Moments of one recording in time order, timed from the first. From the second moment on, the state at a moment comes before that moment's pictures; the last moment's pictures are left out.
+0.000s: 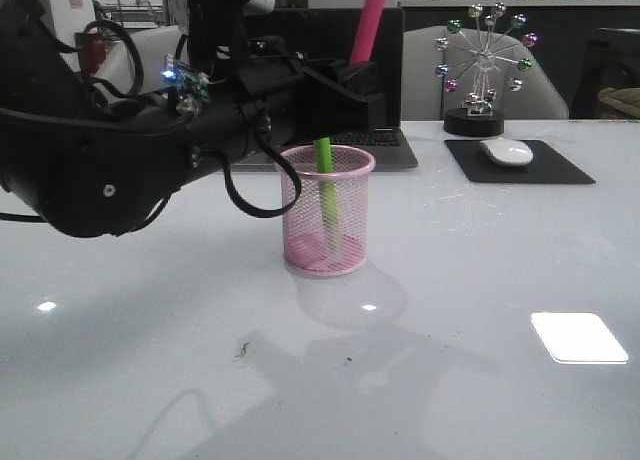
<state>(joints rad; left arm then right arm) -0.67 2.03 -0.96 0.13 -1.12 -0.17 -0.07 0.71 -0.54 -0.06 0.39 -0.05</state>
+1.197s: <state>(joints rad) -0.61 2.03 -0.94 0.13 -1.13 -0.17 -0.07 0.71 -0.54 -0.06 0.39 -0.05</state>
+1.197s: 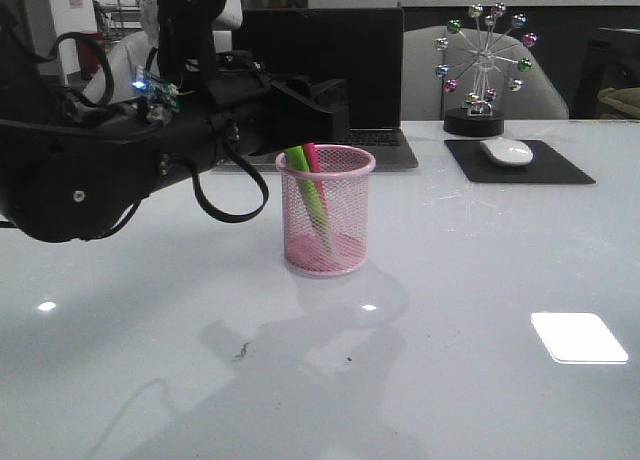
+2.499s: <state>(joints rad) -0.32 1.07 -0.91 0.30 0.04 -0.17 -0.07 0.71 -0.54 -0.06 0.39 -0.05</state>
